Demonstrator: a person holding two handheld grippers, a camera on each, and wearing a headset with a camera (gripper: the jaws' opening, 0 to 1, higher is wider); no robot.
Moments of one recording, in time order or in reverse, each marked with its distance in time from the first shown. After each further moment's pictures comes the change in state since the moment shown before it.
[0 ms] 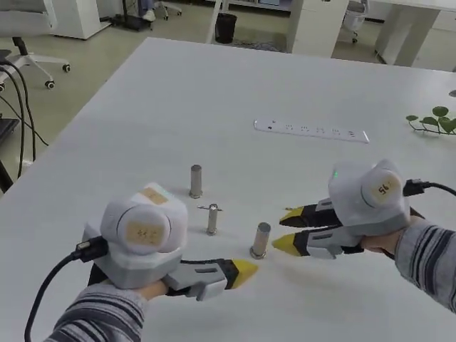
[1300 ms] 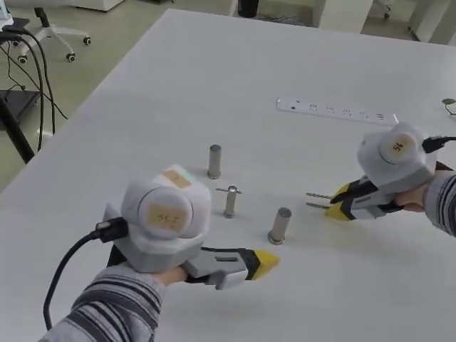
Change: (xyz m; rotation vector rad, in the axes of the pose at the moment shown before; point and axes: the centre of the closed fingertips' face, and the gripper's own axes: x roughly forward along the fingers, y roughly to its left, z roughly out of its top) left arm 0.005 -0.007 -0.006 -0.001 0.031 -0.034; right arm 0.014 -0.063 -0.053 0.021 0.249 -0.001
